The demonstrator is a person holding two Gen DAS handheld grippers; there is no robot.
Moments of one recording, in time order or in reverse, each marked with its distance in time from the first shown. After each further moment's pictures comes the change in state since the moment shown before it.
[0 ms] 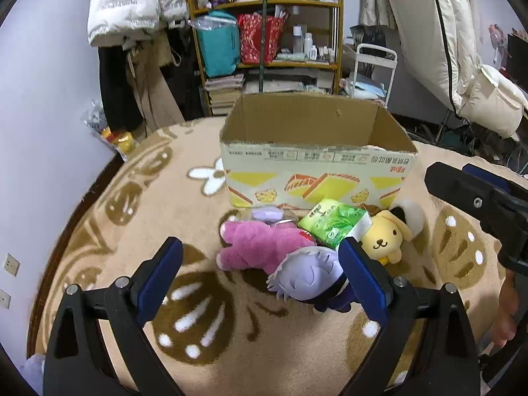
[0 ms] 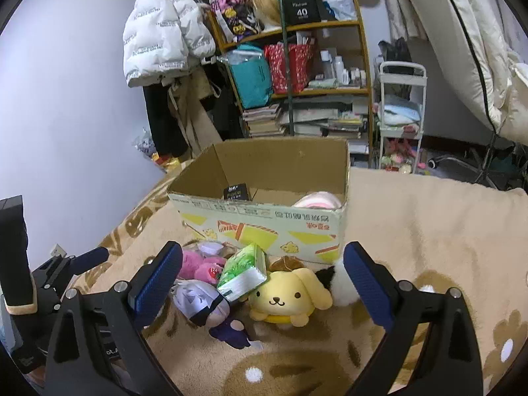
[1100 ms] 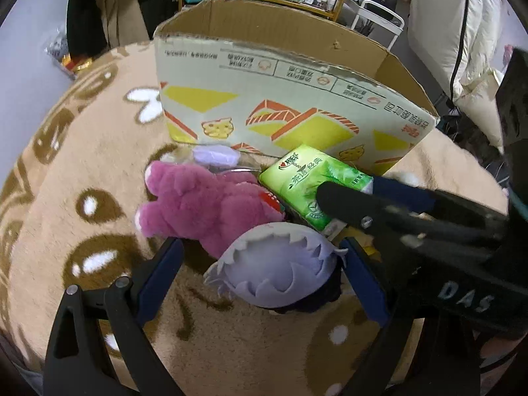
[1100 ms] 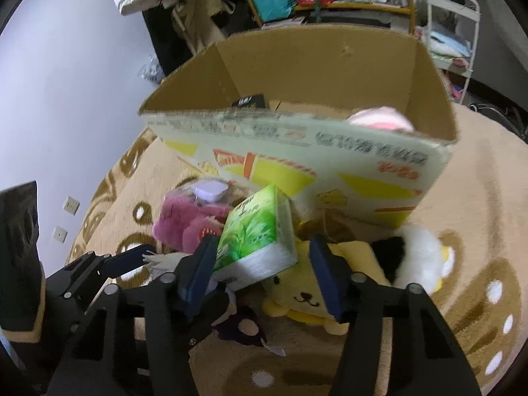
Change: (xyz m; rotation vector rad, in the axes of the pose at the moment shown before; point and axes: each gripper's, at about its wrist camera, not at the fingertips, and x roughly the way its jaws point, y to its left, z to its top) left arm 0.090 -0.008 -0.012 -0.142 0.272 -0.190; right arm 0.119 0.005 -0.017 -0.016 0.378 0.119
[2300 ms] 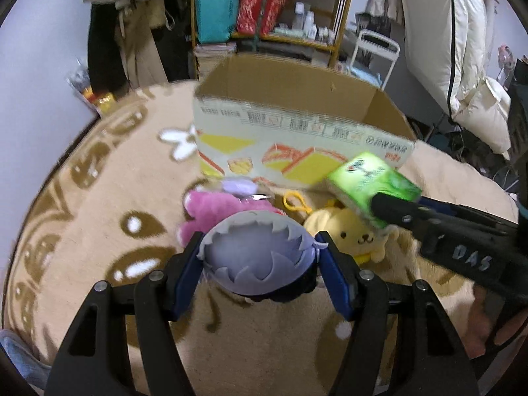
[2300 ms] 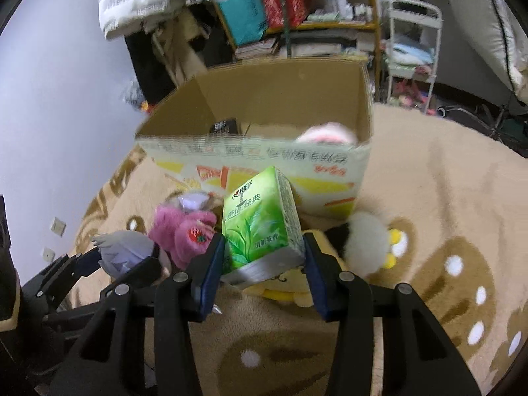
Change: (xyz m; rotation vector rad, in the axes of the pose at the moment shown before) left arm -0.062 -0.006 -0.013 0.050 -0.195 0.092; right arm -0.057 -0.010 -0.015 0.075 -0.126 -0.100
